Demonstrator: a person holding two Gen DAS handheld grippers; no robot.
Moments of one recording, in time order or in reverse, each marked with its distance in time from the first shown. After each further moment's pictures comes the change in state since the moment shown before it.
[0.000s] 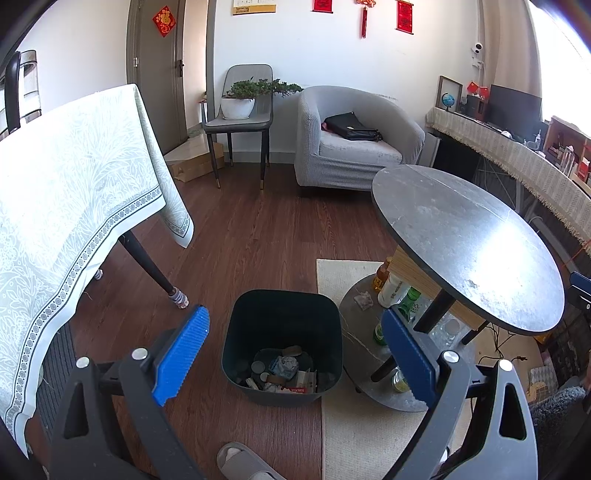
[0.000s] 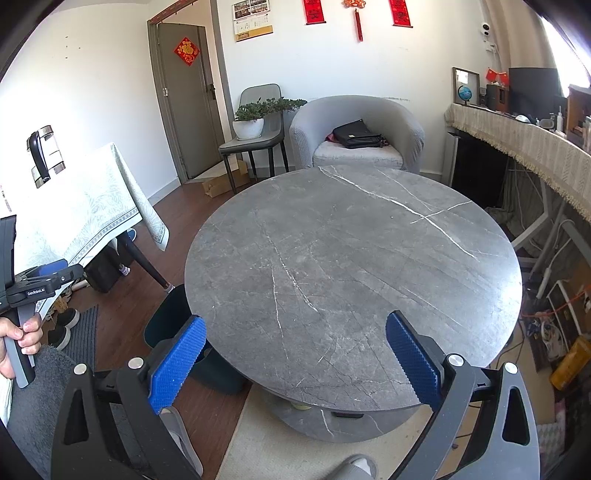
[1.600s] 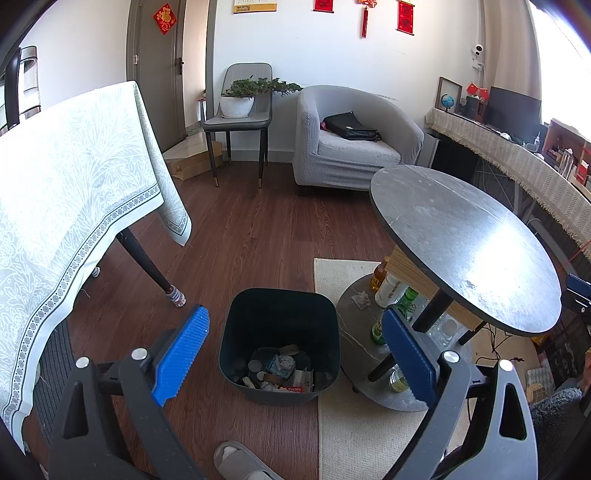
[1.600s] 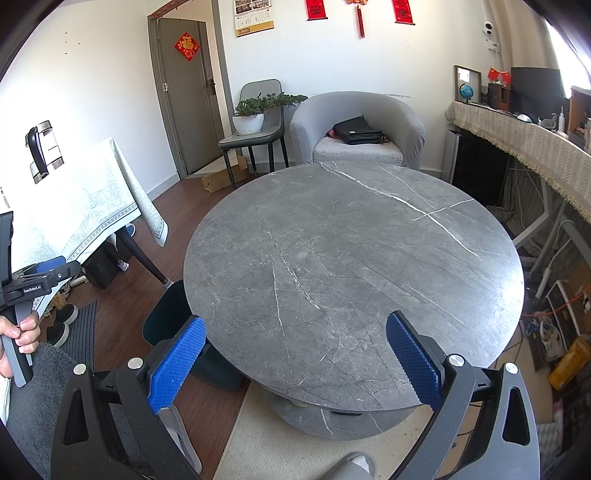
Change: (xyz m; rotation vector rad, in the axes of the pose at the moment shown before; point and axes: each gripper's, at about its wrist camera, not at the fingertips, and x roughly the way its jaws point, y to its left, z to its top) left arm 0.000 0.000 0.000 -0.009 0.002 -0.007; right arm 0.004 0.003 0.000 -0.005 0.017 -0.004
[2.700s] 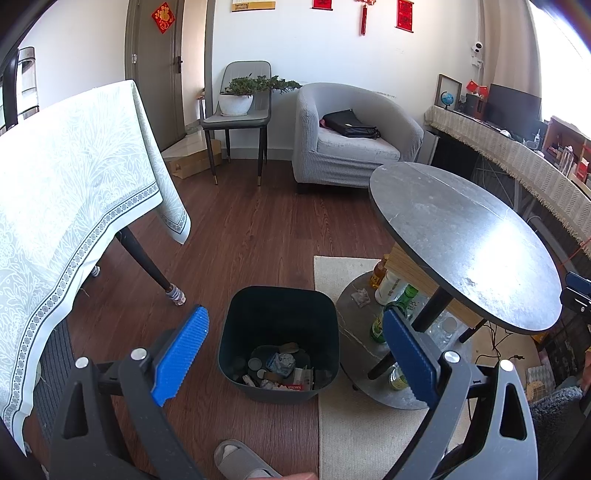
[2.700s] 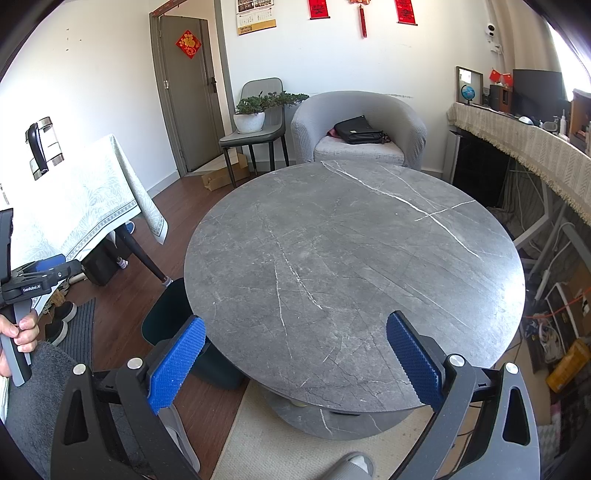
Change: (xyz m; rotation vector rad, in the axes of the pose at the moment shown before) left arm 0.002 -0.002 -0.002 0.007 0.010 -0.001; right arm 0.001 0.001 0.000 -0.005 0.002 -0.002
